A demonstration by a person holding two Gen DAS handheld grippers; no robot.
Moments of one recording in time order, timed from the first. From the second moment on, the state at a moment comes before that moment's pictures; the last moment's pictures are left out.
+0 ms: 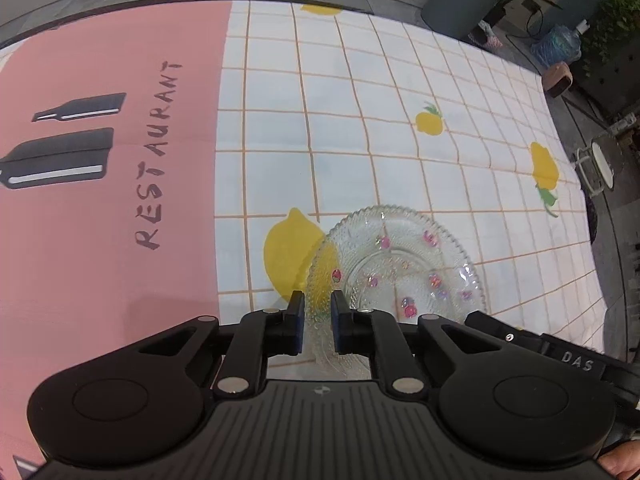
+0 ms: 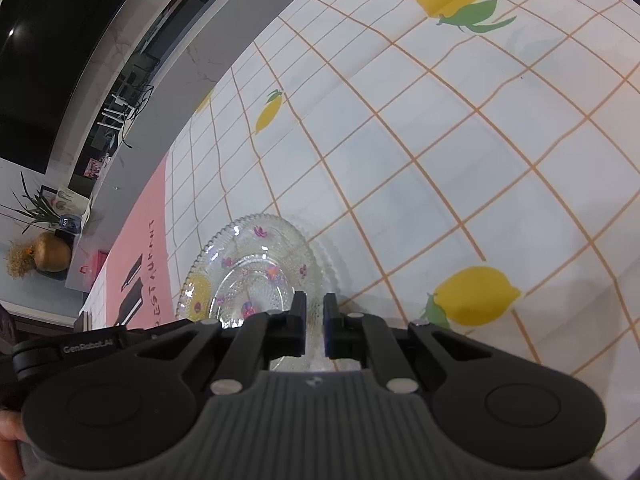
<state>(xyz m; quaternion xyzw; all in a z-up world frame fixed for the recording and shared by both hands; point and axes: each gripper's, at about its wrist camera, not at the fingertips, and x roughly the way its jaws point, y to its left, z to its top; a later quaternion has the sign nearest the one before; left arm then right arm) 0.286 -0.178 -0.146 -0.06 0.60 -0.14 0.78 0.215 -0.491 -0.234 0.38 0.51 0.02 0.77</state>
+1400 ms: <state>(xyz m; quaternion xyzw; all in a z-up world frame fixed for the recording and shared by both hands) 0.106 -0.148 -0.109 -0.09 0.55 -0.09 0.82 0.091 -0.474 -0.202 0.36 0.53 0.09 0.77</state>
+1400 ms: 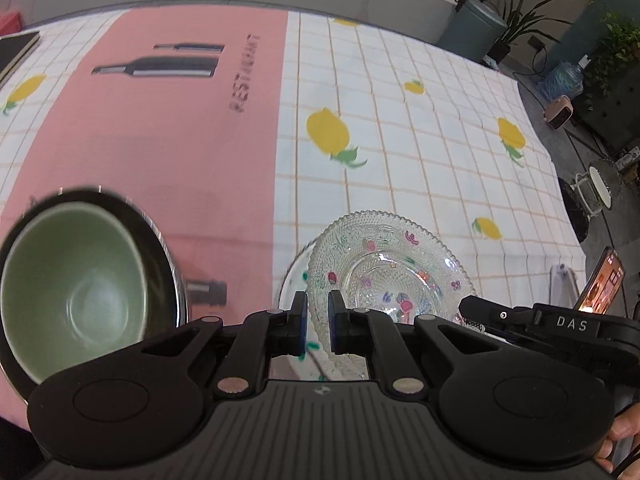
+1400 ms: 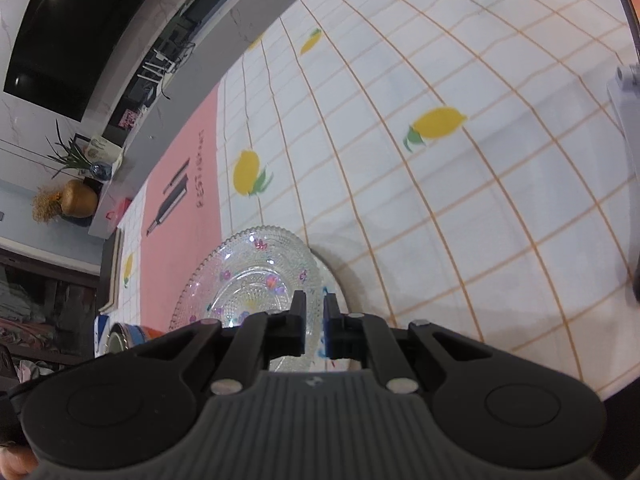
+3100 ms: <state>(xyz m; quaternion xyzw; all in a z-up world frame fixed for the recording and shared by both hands) 0.063 -0.140 -0.144 -0.13 0.57 -0.12 0.80 0.041 -0.430 -0.202 0.30 0.54 0.06 0.79</state>
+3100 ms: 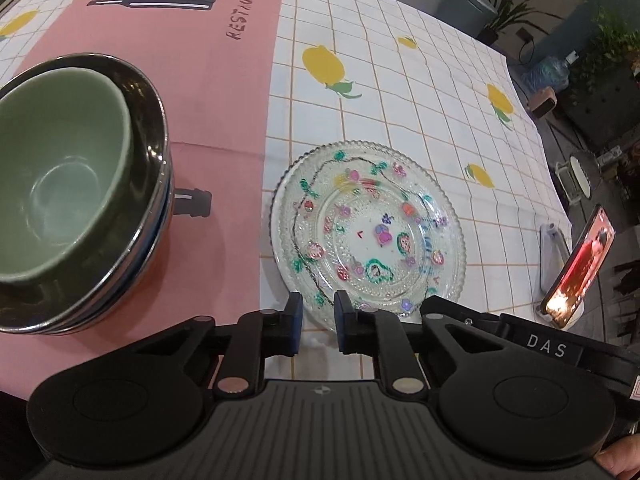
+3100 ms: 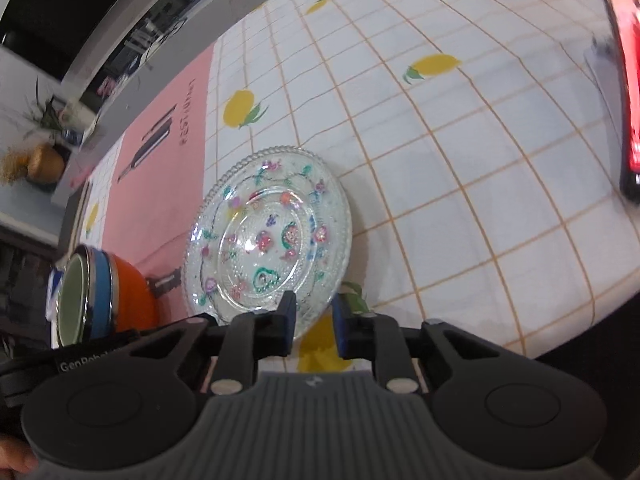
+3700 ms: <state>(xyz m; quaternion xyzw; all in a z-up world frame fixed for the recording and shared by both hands) 0.064 -0.139 -0.135 -0.12 0.56 -0.12 0.81 0.041 -0.426 -0.188 0.26 0.53 0.06 0.80</state>
